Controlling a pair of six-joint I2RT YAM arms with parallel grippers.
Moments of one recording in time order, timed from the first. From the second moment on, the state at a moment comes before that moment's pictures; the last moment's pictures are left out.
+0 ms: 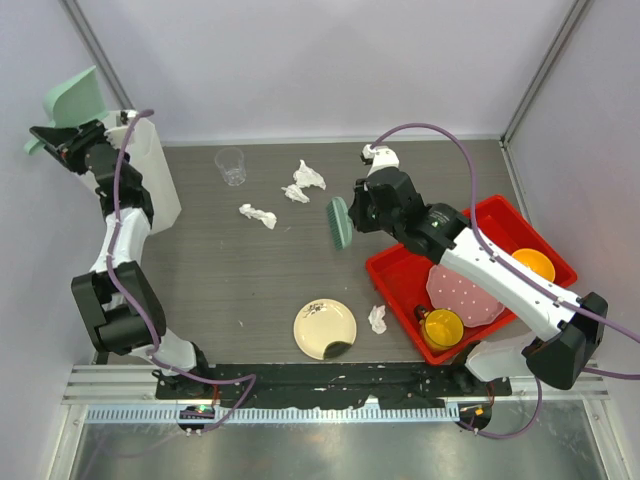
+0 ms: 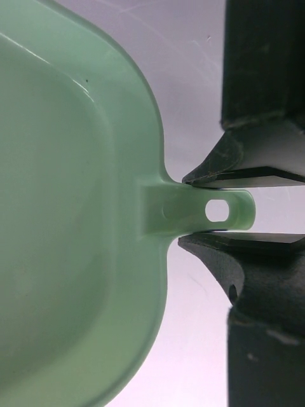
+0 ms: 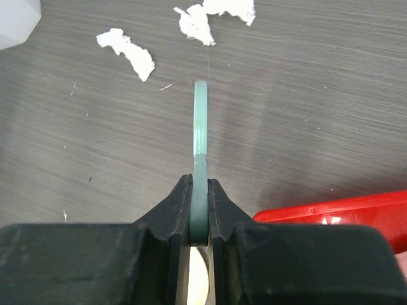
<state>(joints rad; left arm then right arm) 0.30 1.55 1.15 0.78 -0.59 1.84 0.78 1.33 1.33 -0.56 0.28 0.43</state>
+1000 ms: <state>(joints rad) 0.11 1.17 1.28 -1.00 0.00 0.81 1.14 1.26 1.40 -1.33 0.21 0.60</state>
